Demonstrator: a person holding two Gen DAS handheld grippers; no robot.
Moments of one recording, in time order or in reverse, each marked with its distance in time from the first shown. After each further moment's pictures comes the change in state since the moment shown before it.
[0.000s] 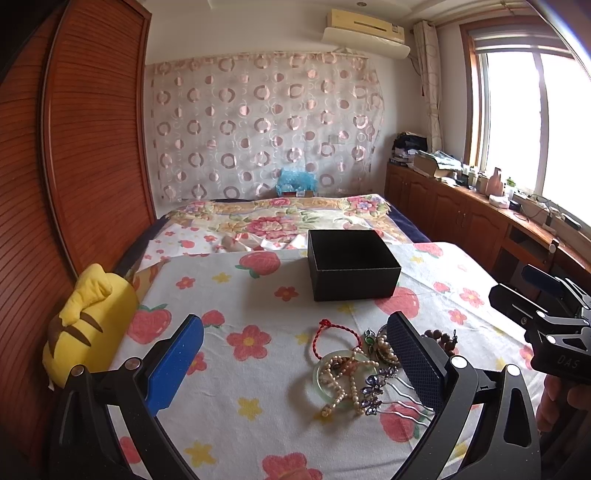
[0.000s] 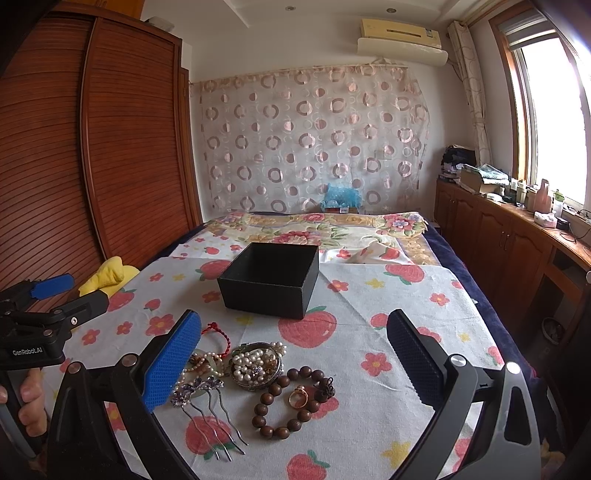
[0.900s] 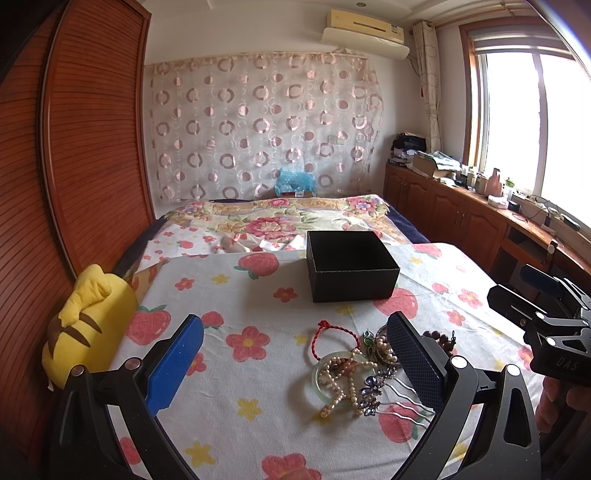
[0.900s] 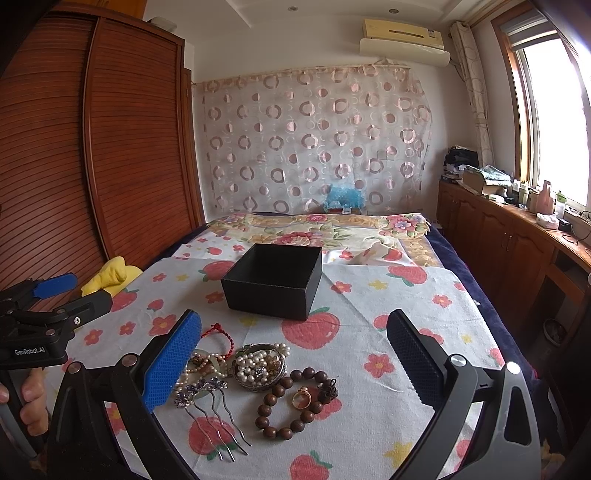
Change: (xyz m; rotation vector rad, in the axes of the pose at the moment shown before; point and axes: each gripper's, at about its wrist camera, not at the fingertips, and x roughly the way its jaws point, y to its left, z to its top) left arm 0.002 0.000 -0.001 -0.002 -0.002 -0.003; right arm 0.000 0.001 0.001 0.001 -0.001 0.002
